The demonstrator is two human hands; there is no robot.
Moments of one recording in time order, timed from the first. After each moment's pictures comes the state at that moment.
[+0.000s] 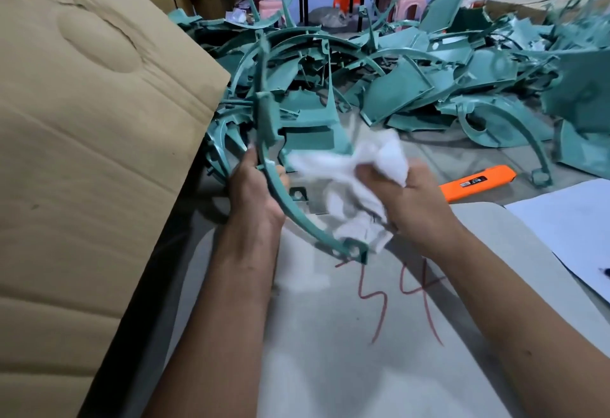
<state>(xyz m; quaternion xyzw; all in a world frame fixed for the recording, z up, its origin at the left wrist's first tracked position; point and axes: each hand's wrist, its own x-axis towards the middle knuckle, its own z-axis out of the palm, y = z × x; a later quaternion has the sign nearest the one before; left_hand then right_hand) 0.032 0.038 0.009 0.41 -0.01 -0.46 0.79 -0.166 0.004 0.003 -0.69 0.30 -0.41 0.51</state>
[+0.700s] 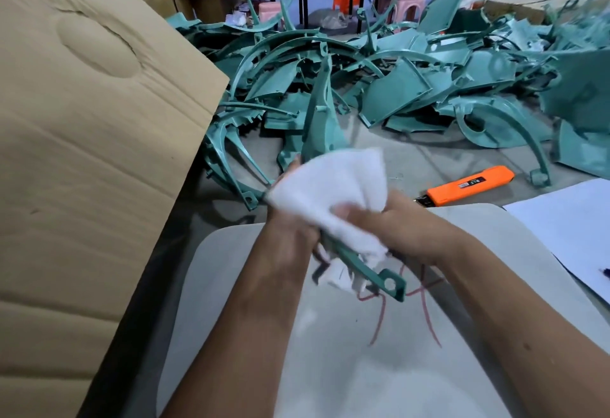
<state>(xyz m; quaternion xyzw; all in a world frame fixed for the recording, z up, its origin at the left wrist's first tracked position) -0.003 0.035 0.020 0.44 -0.20 -0.57 0.66 -0.168 0.014 0.000 -0.69 0.27 -0.22 0.64</state>
